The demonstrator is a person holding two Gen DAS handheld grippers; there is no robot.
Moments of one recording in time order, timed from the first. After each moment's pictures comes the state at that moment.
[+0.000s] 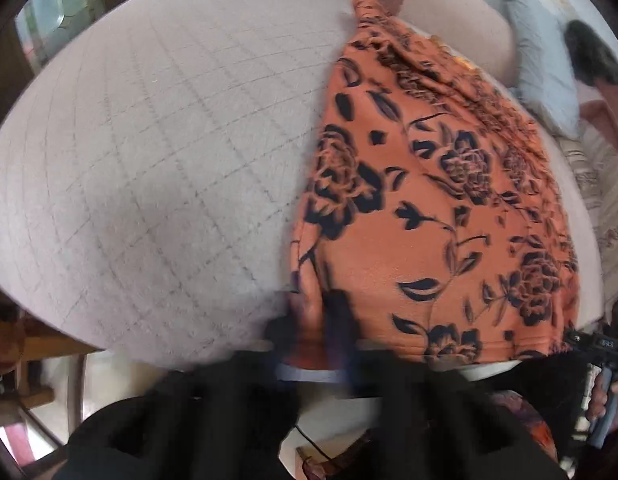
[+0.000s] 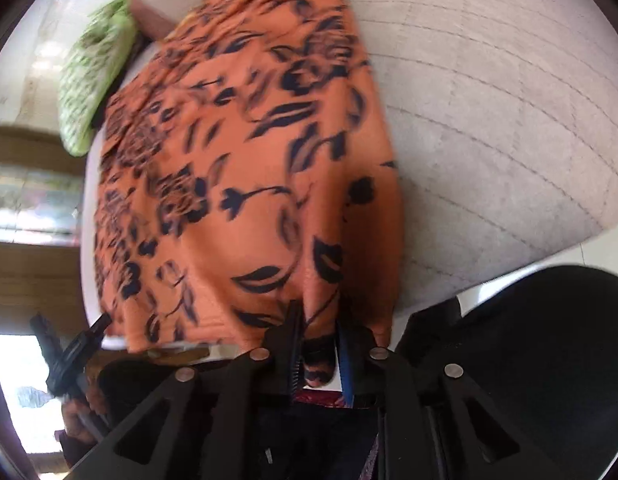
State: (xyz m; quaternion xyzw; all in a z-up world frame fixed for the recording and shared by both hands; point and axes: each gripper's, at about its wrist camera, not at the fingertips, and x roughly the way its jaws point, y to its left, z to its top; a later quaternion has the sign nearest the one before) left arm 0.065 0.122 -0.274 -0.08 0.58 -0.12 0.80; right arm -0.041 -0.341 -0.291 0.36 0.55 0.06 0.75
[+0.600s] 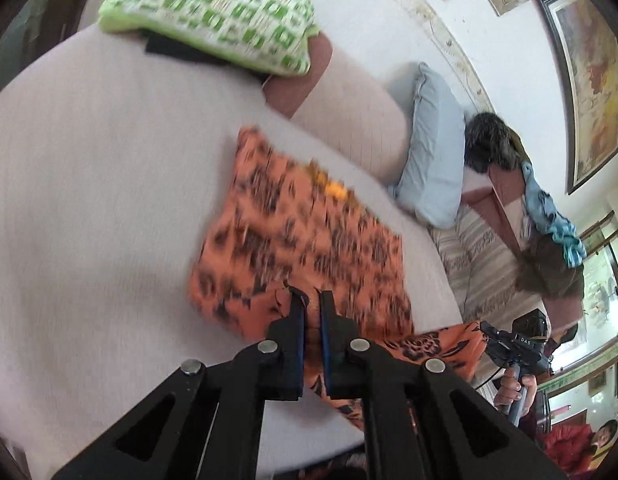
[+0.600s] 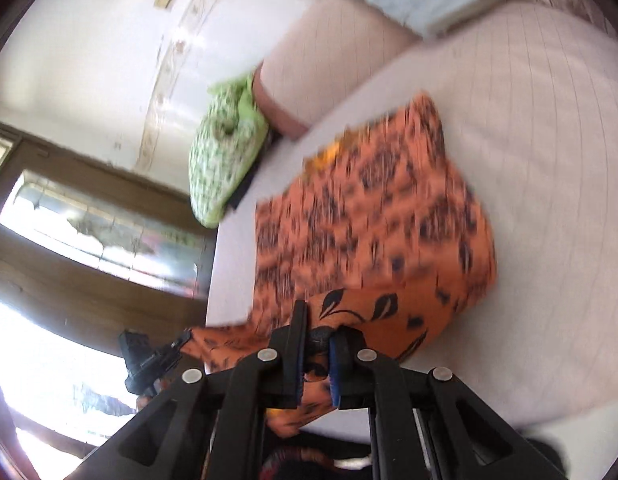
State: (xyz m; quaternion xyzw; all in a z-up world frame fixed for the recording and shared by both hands) left arm 0.201 0.114 -0.133 -0.22 0.48 -0.28 0.81; right arm 0.058 -0.426 -0.135 0.43 0.37 0.15 0.81
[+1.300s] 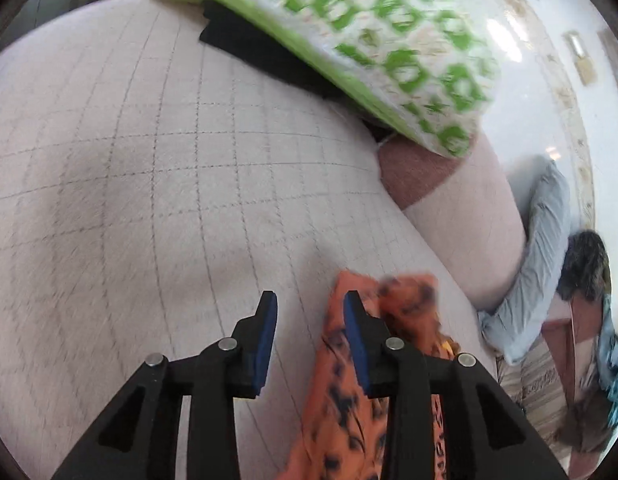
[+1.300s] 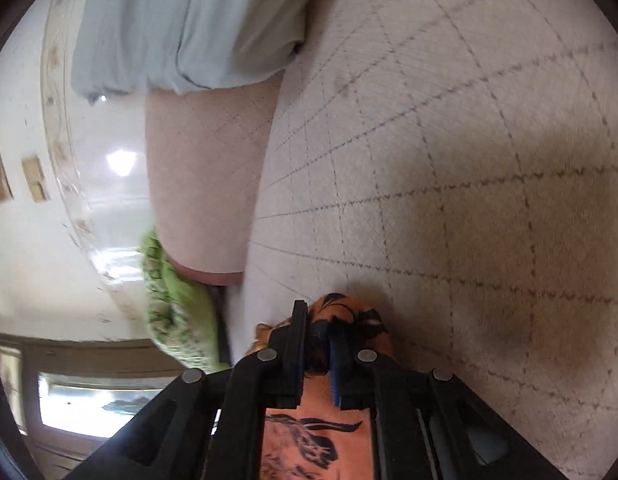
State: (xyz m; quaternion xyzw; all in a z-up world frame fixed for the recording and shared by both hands) left arm 0.407 0.103 -0.244 -0.30 0.46 -0.12 0.82; right arm 0.316 -0.559 -0.299 0.66 0.34 0.09 0.67
